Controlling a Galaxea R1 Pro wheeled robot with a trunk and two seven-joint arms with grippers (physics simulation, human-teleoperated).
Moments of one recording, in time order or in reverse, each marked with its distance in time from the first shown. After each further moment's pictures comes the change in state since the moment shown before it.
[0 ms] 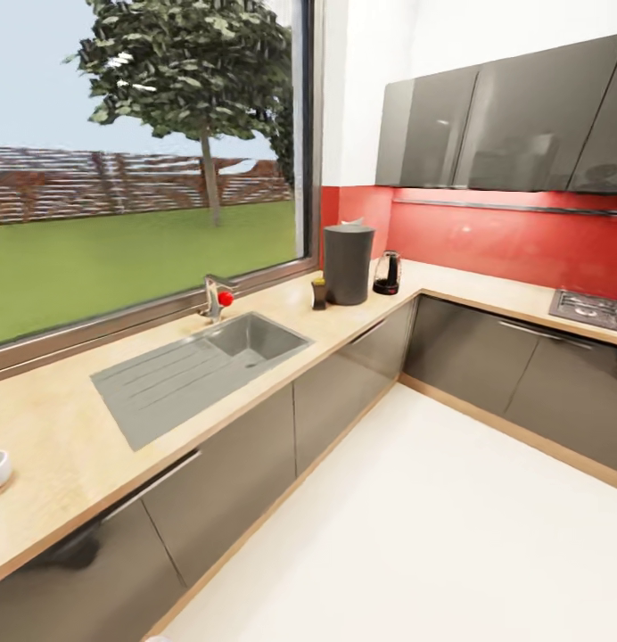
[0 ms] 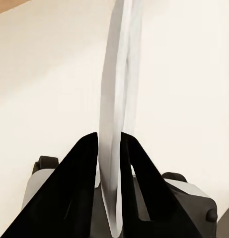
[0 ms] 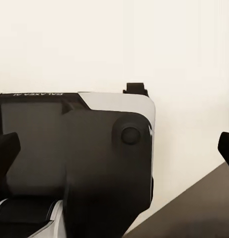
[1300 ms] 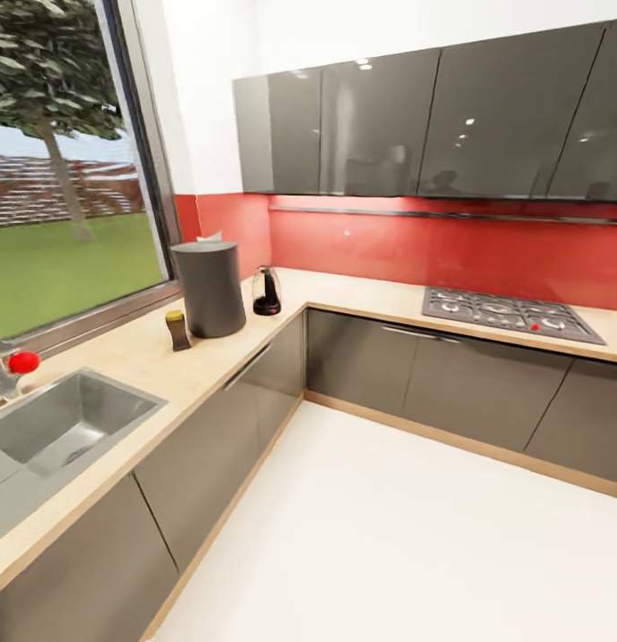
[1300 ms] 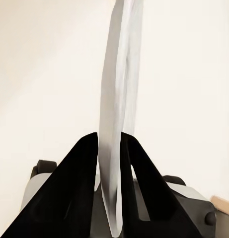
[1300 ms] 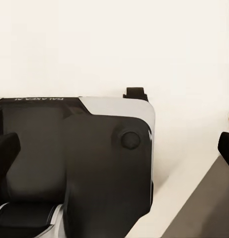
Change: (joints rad) left arm 0.000 -0.001 0.000 0.001 0.002 0.000 0.000; right arm 0.000 0.000 0.000 0.000 0.000 0.000 0.000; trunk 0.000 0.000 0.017
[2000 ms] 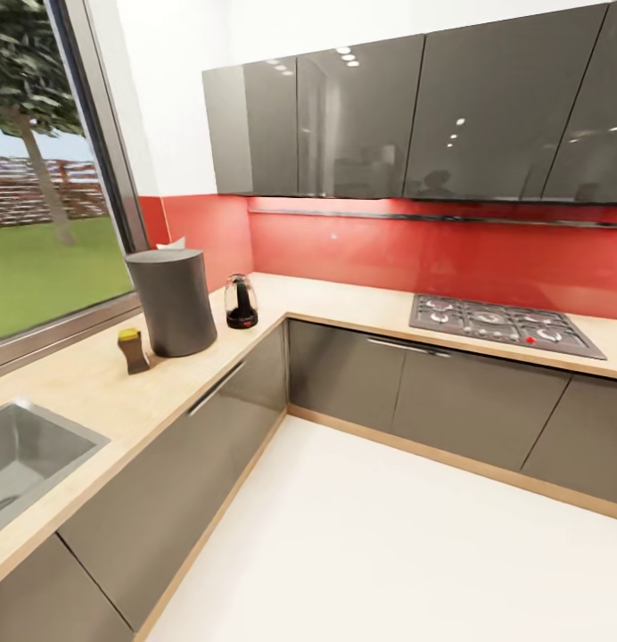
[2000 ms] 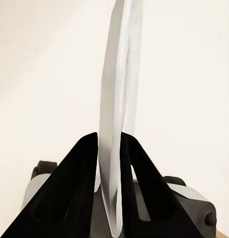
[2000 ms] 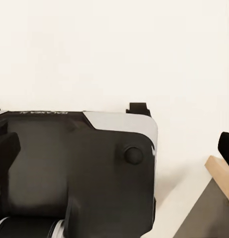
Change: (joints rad) left arm 0.000 0.002 0.000 -0.001 0.000 0.000 0.000; right arm 0.000 0.009 0.005 0.000 0.004 -0.062 0.004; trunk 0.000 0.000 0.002
